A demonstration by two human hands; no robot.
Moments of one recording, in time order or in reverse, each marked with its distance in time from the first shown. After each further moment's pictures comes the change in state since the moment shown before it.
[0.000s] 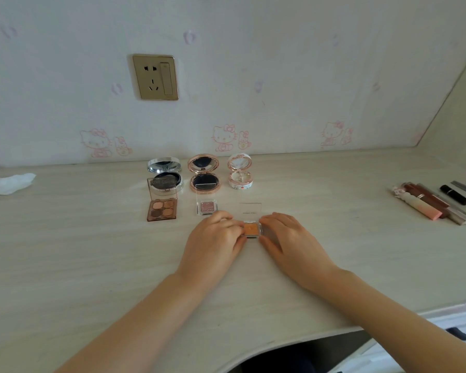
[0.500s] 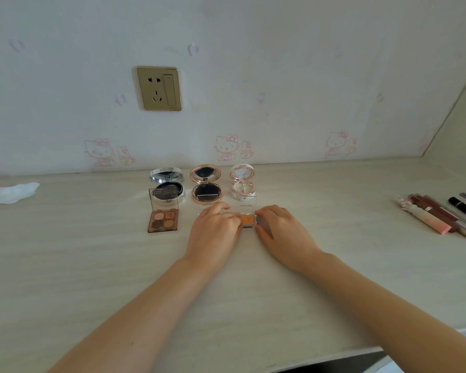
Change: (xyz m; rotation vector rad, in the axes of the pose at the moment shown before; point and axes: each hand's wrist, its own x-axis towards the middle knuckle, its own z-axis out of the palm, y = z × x) left_hand 0.037 -0.027 0.022 0.145 -0.088 -0.090; right_hand 0.051 0.009 0.007 0.012 -0.015 0.055
